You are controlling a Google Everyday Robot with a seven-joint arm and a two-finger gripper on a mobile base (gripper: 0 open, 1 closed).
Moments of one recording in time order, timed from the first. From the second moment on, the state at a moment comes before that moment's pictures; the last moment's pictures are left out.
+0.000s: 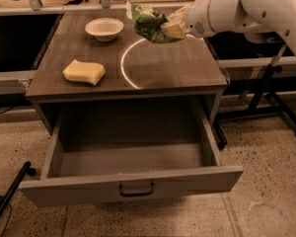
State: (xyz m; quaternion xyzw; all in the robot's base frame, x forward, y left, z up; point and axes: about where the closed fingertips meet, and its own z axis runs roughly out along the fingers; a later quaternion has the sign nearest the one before) arm 0.724 -0.068 0.961 -0.49 0.68 0.14 0.53
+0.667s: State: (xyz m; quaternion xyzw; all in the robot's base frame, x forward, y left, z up) arm 0.645 -0.051 0.961 -0.57 0.65 0.16 0.48
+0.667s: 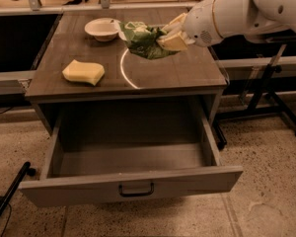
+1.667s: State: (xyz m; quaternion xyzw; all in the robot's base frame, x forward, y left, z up) arm 0.551 -0.018 0.906 -0.62 0.65 0.18 0.40
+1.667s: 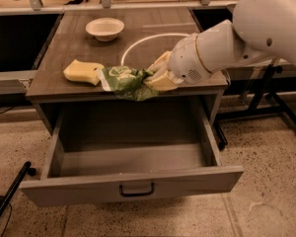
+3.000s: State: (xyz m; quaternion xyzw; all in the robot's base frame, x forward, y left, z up) arm 0.525 -0.009 0.802 -0.60 0.70 0.21 0.32
